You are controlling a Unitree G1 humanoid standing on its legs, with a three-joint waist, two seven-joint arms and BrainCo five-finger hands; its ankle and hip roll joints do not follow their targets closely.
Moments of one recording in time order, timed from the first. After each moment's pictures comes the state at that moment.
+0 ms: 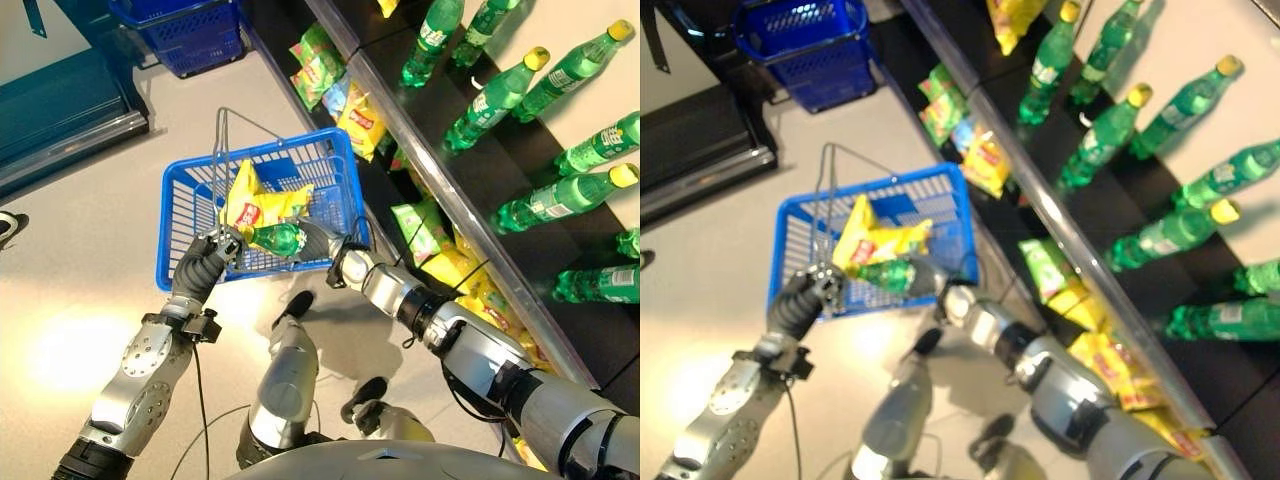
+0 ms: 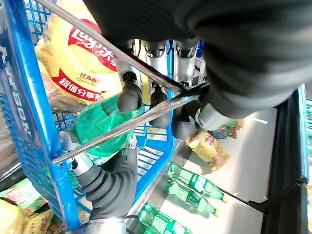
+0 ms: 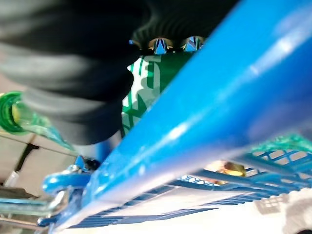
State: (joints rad) left arm 0.18 0.66 -0.16 -0.25 -0.78 -0.13 0.02; right arm -0.81 -0.04 0.80 0.88 -0.25 -0.08 -0.06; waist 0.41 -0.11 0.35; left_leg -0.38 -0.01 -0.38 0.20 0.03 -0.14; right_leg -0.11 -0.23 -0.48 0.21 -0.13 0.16
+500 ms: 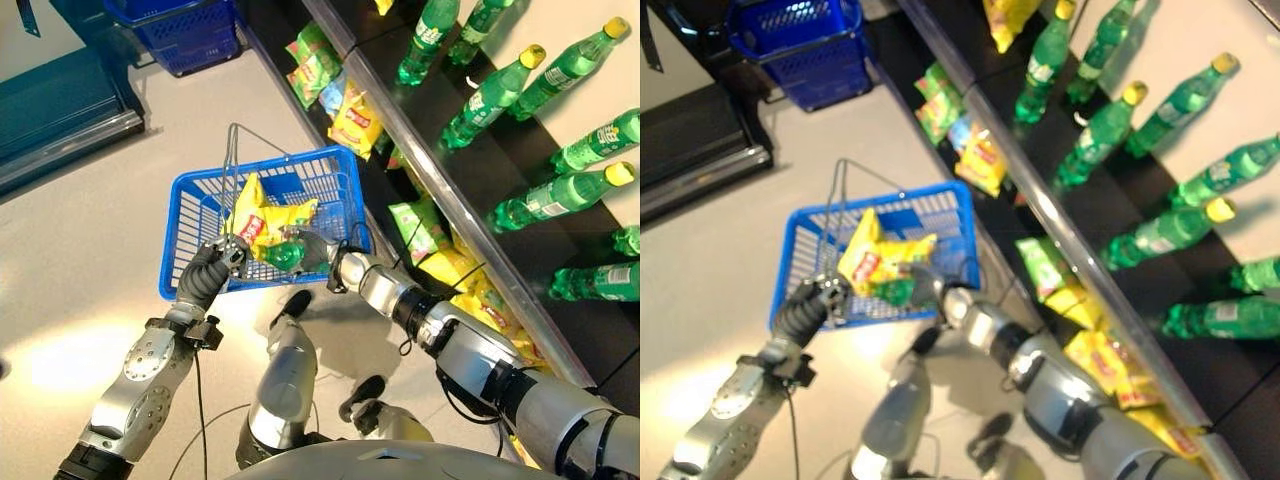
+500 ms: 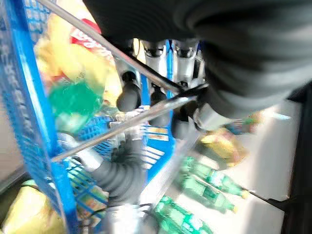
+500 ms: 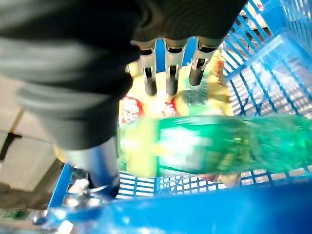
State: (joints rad) left arm 0.20 0.65 -0.17 -0.24 -0.77 -0.10 0.00; right arm -0.80 -0.02 0.78 0.92 -0.26 -0.06 -0.01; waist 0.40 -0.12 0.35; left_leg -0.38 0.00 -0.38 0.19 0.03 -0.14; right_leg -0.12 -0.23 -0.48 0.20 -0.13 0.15
